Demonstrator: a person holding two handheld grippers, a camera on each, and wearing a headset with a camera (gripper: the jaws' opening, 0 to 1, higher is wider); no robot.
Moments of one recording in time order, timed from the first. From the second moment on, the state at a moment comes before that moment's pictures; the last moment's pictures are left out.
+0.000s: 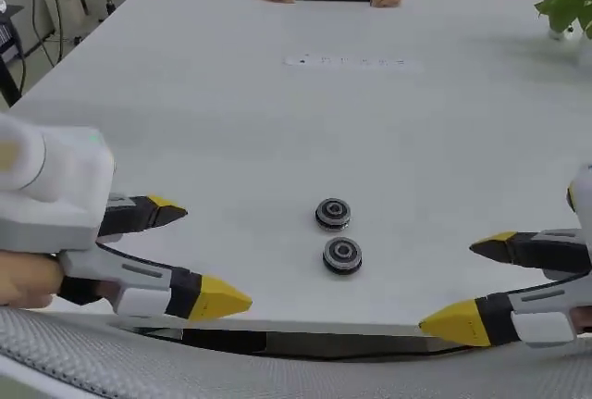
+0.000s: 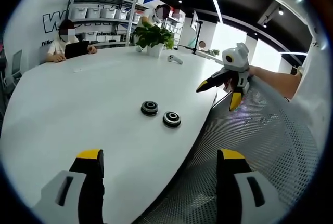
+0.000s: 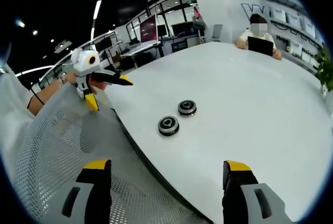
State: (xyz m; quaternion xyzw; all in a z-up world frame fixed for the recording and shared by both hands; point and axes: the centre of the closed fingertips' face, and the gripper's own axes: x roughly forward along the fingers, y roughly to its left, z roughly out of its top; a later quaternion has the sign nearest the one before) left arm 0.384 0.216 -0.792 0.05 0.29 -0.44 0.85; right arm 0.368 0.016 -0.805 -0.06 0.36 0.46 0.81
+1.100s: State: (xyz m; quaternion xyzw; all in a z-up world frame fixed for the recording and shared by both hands) left arm 0.431 0.157 -0.687 0.15 0.16 -0.52 0.83; right arm 0.421 0.054 -0.707 -0.09 0.21 0.52 0.83
